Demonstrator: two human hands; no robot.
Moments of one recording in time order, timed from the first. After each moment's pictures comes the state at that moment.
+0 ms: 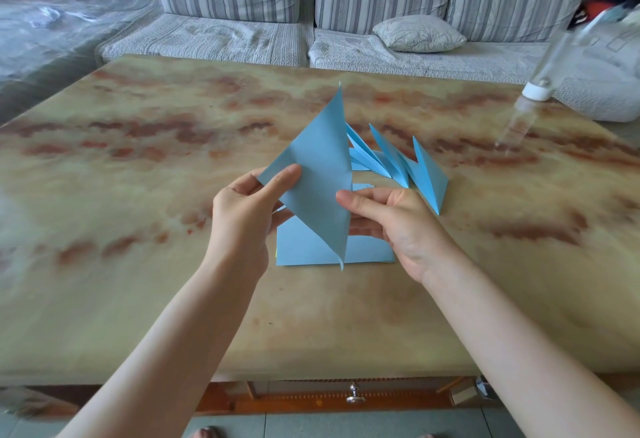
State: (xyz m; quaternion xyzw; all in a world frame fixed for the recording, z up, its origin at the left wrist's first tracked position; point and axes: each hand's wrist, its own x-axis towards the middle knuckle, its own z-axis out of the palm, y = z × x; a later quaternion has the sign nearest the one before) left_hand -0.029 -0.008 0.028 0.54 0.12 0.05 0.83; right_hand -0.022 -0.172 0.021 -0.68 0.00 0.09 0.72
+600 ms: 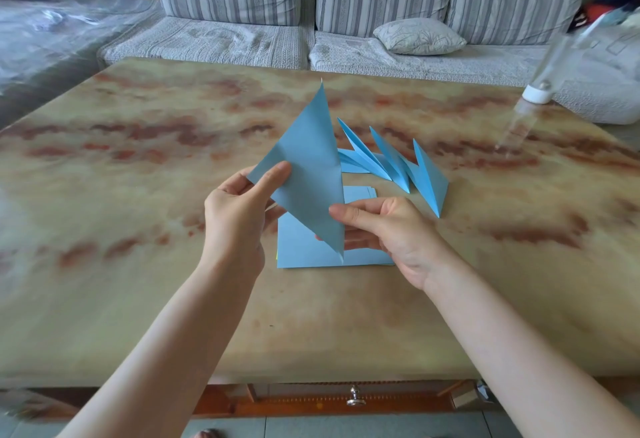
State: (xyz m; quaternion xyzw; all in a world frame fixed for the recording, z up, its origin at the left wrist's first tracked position) left_hand -0.027 -0.005 0.030 0.52 0.14 0.09 0.83; right_hand -0.023 -0.172 0.017 -0.70 -0.02 0.13 0.70
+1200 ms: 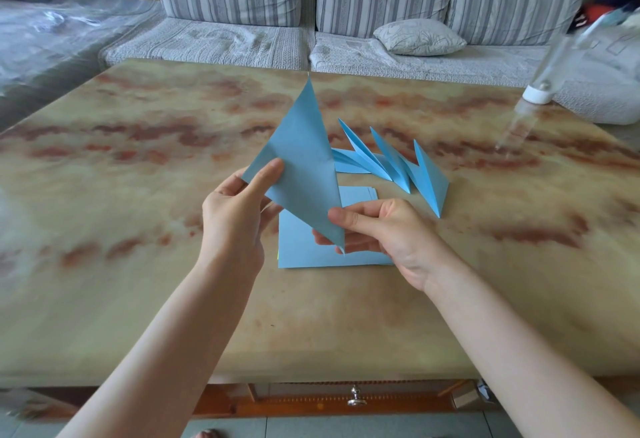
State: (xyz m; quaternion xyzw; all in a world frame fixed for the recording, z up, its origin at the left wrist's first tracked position) left_hand -0.026 -0.001 0.030 0.51 0.16 0.09 0.84; right_hand -0.028 -0.172 0.022 -0.71 -0.05 0.16 0.69
